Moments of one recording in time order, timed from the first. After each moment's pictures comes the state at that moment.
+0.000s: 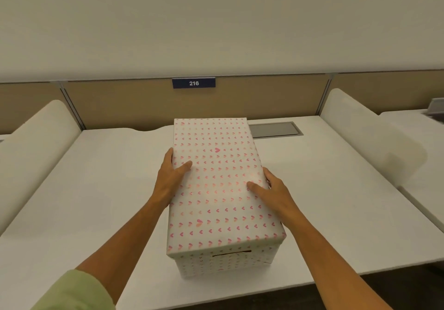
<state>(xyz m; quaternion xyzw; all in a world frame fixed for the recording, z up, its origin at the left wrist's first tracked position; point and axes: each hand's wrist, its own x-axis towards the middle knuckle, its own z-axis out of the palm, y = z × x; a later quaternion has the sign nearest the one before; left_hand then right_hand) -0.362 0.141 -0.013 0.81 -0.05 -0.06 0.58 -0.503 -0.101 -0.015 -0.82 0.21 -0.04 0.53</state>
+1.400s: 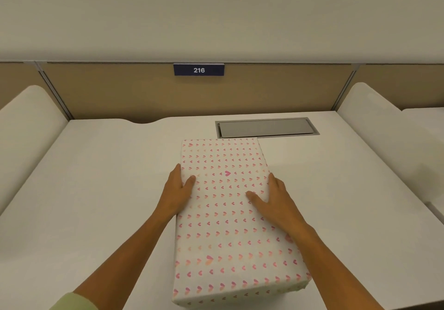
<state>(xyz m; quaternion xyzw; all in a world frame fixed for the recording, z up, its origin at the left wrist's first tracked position) -0.295 0.134 -0.059 0.87 -0.04 -0.13 0.47 -0.414 -0.098 -0.046 -0.91 0.25 0.04 0.33</state>
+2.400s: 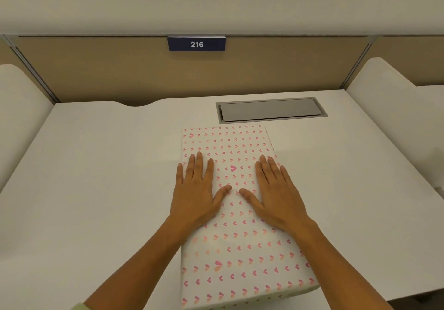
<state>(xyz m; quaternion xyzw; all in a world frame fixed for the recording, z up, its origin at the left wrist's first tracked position) -0.311 0.109 -0.085 0.97 -0.24 -0.01 0.09 -0.398 -0.089 -0.070 -0.99 0.10 0.05 0.06</state>
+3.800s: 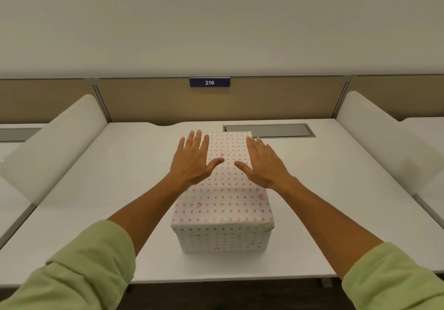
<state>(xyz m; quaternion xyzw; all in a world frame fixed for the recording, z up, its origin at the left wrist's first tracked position) -0.387 0.108 0.018 0.97 -0.23 0.11 0.01 -0.452 -0.108 0.008 -0.99 0.00 -0.07 0.09</state>
